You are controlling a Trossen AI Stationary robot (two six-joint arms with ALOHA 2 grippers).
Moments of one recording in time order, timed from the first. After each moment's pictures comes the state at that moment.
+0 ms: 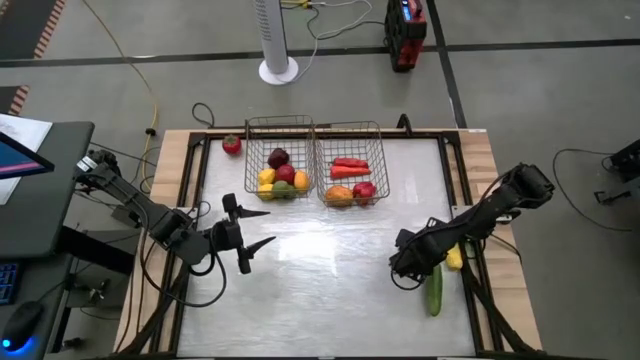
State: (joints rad) left arm -0.60 1.03 0.81 -0.14 -0.92 0.03; right arm 0.49 1.51 0.93 -1.23 0.05 0.99
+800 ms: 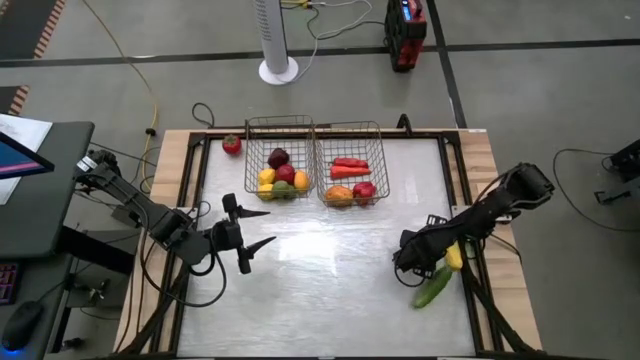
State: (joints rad) left arm -0.60 1.03 0.81 -0.14 -0.92 0.03; right arm 0.46 1.50 0.73 -1.10 0.06 0.82
